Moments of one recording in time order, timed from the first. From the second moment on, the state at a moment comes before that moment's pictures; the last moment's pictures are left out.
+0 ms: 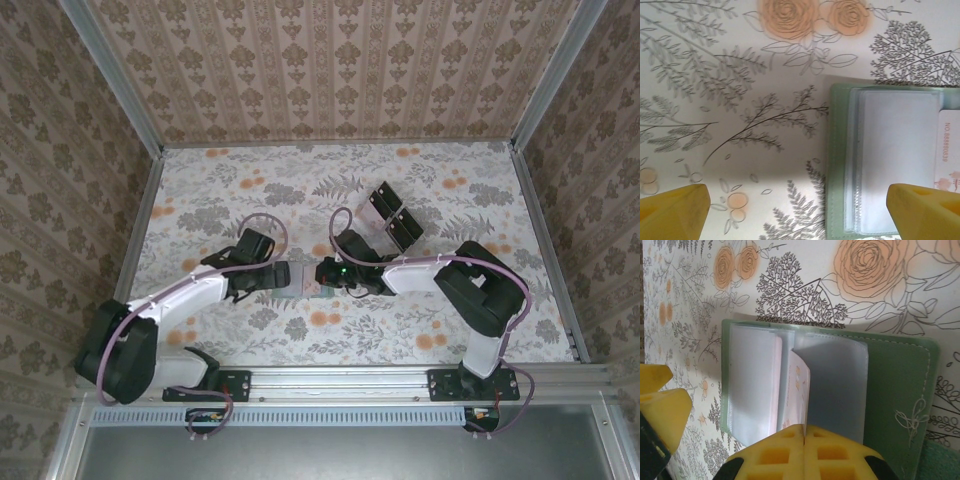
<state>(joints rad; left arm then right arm) -0.58 1.31 0.68 -0.48 -0.11 -0.54 0.76 1.80 0.86 0.18 -0.22 0.90</state>
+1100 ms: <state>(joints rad) -0.63 1.47 0.69 -0.42 -0.19 -0.58 0.72 1.79 0.83 0.22 -0.27 0.90</state>
